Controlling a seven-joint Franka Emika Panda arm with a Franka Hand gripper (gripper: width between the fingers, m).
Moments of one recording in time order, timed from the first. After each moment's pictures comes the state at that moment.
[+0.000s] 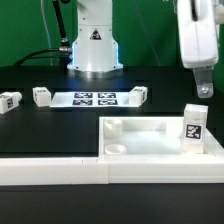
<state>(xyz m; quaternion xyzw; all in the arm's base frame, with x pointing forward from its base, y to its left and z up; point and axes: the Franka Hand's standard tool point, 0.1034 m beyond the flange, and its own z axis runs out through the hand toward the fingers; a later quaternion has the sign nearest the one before) 0.668 0.114 0.125 -0.60 0.79 0.04 0.10</state>
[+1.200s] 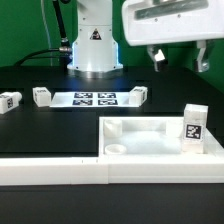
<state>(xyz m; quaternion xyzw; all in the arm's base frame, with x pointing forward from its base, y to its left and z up) 0.588 0.096 0.121 -0.89 0.45 0.00 0.09</state>
